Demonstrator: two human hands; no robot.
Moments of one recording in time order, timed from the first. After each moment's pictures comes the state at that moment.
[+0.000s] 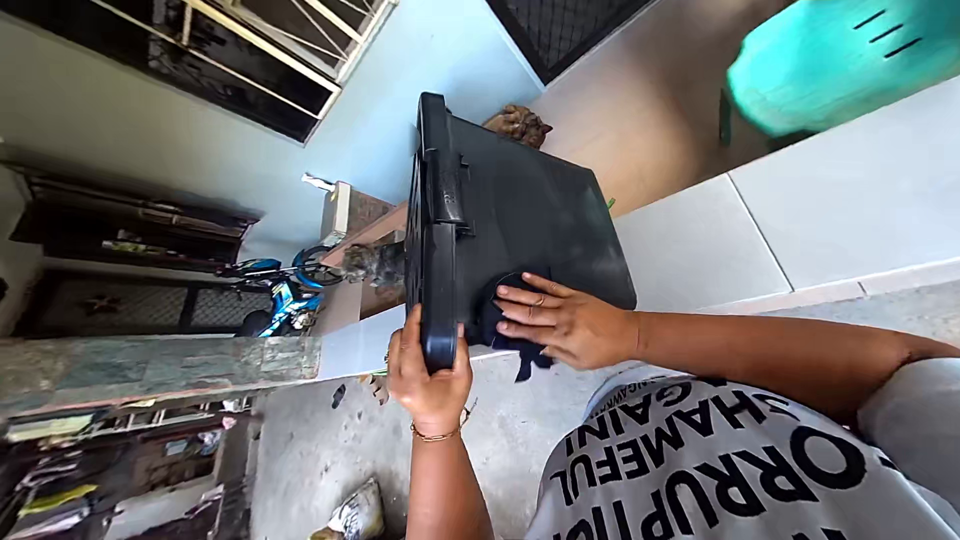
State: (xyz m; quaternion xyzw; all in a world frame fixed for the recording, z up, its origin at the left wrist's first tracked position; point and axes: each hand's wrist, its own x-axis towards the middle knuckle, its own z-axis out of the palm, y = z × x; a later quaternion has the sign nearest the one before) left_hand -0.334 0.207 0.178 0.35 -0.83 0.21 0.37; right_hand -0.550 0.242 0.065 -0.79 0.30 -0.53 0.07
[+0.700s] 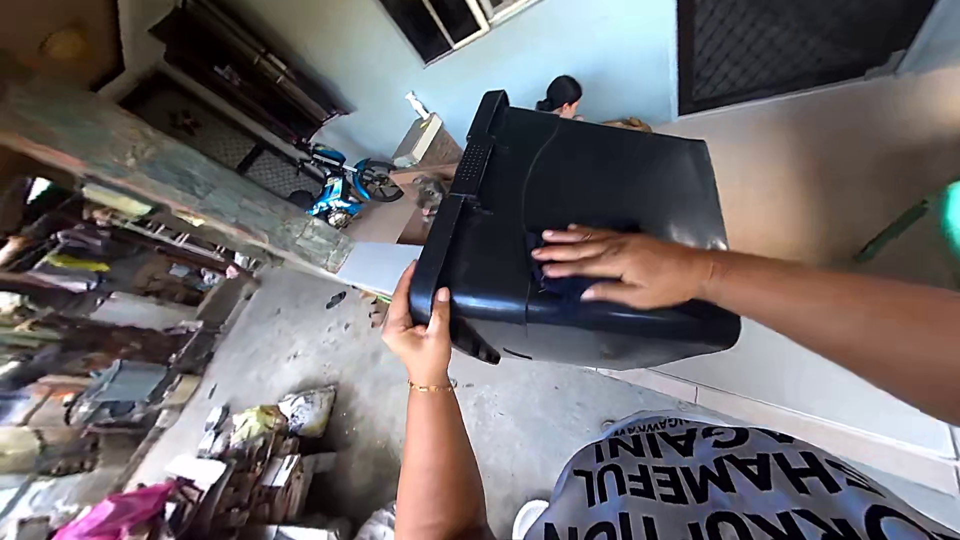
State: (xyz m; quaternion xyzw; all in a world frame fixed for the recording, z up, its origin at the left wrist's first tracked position) left_hand -0.135 0.159 0.189 0.44 -0.69 0.04 0.57; right_hand -0.462 0.105 0.163 -0.90 0.13 -0.38 0.15
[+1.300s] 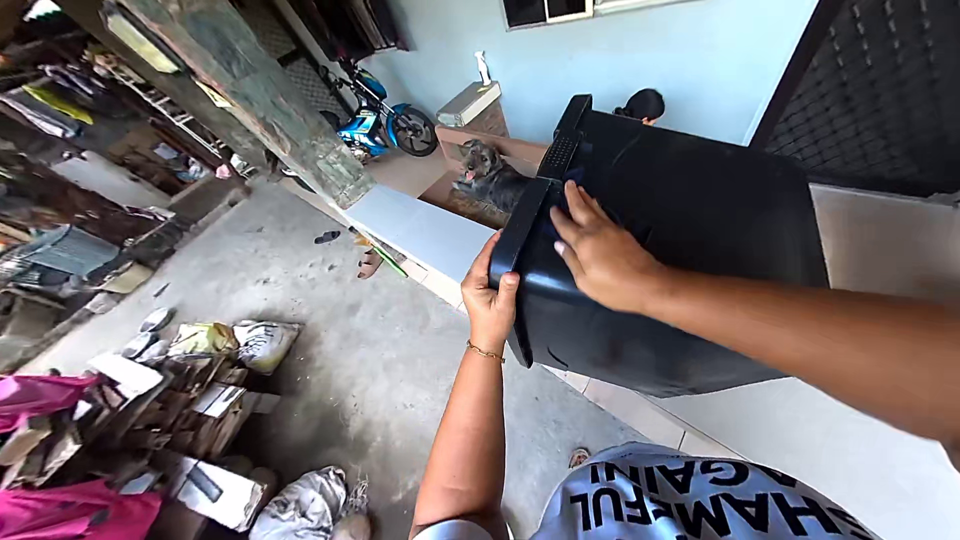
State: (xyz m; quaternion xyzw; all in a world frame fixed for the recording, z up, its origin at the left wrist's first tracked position) left_hand -0.060 0.115 0.144 0.41 -0.64 -0.06 0.65; right_hand -0.249 0.086 0.220 -0.88 0.38 -0.24 0.11
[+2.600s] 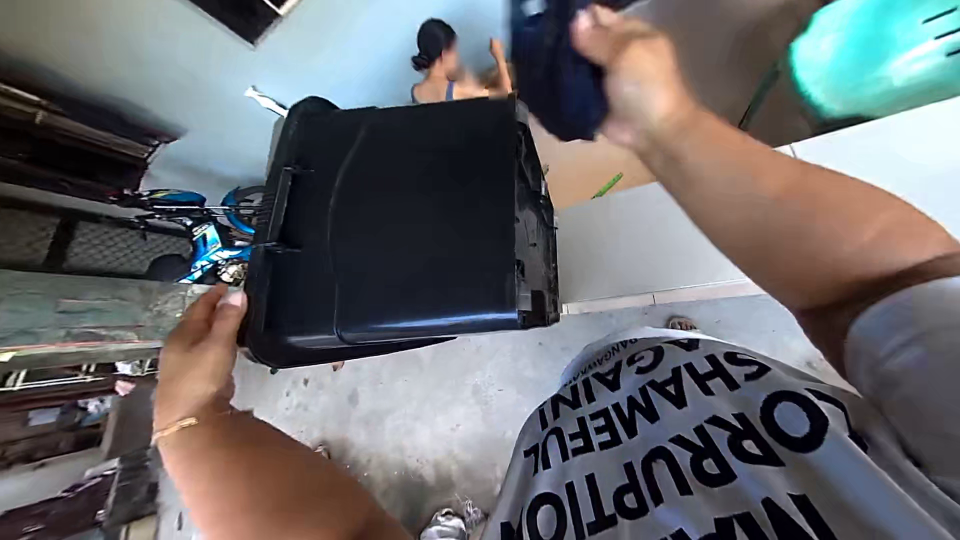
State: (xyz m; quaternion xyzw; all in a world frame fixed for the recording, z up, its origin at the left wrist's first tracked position) left_hand 0.000 0.057 0.276 0.69 -0.67 -0.13 0.23; right_hand -0.511 0.070 0.169 -0.36 0.31 -0.76 0.45
